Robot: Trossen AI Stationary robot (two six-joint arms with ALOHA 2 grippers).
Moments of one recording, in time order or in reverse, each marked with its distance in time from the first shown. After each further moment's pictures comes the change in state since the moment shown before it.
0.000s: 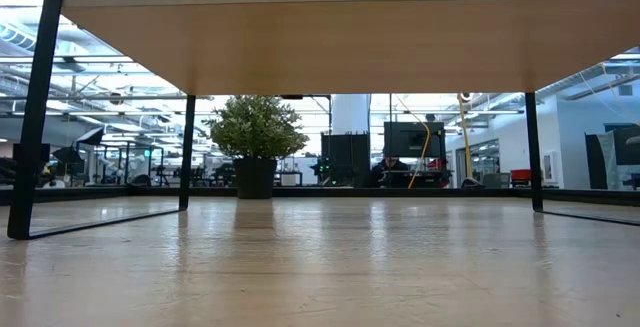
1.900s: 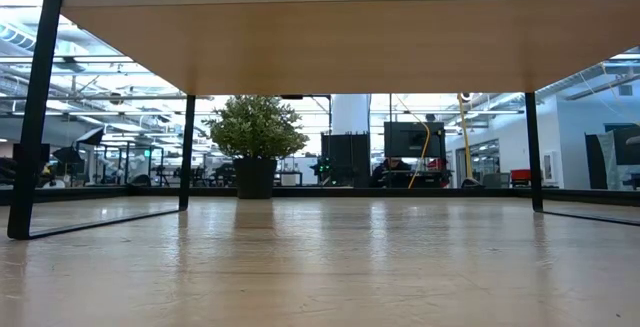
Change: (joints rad) left arm 0.000 -0.001 0.000 -0.004 0.026 0.001; right arm -0.028 0.052 0.000 -0.070 0.000 0.105
